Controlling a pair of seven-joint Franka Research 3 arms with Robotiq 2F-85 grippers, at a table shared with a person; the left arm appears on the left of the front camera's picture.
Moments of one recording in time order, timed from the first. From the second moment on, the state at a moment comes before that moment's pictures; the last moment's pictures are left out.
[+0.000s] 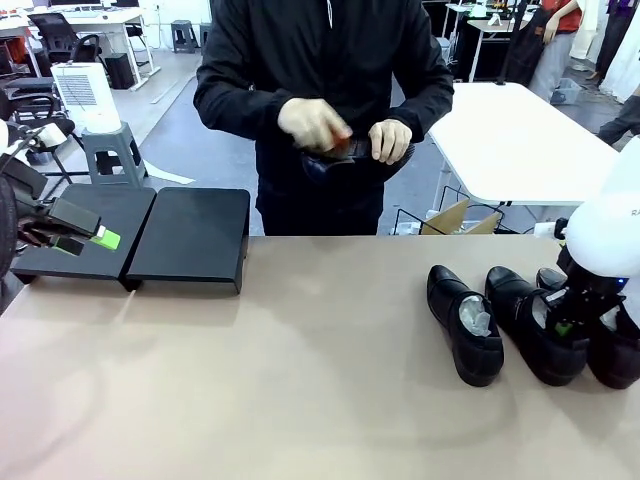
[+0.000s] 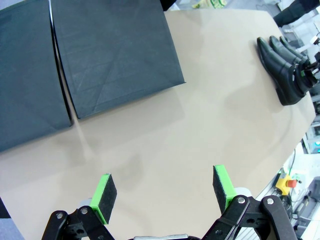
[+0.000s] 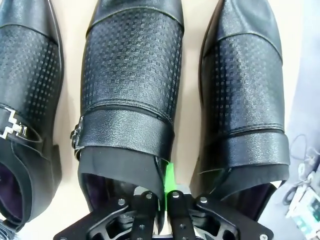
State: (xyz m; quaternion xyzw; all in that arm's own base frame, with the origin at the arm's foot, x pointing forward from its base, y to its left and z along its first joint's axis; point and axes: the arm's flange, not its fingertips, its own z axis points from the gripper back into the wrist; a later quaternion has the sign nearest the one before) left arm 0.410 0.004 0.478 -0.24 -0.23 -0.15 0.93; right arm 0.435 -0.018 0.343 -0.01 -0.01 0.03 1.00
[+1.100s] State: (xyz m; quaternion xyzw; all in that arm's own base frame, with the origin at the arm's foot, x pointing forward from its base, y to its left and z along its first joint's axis) left arm 0.410 0.004 0.478 -0.24 -0.23 -0.15 0.93; right arm 0.388 -0.029 0.452 0.03 -0.09 -0.02 1.00
